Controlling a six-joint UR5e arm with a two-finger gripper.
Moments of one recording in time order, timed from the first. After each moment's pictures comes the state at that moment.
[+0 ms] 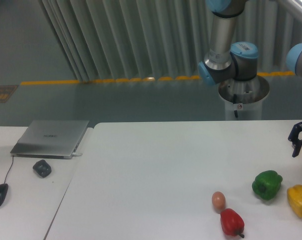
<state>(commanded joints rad) 2.60 -1.90 -1.48 -1.21 1.34 1.23</state>
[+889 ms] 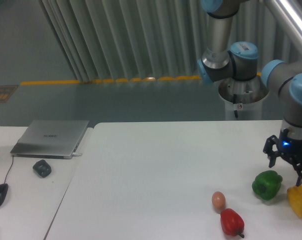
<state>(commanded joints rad) 2.48 -1.92 -1.56 -1.16 1.50 1.17</state>
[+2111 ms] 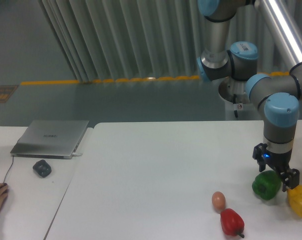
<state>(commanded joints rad) 2.43 -1.96 -1.59 -1.16 1.57 1.17</state>
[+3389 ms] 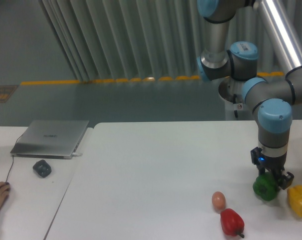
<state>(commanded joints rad) 2.41 -1.97 -1.57 -1.17 1.61 1.16</state>
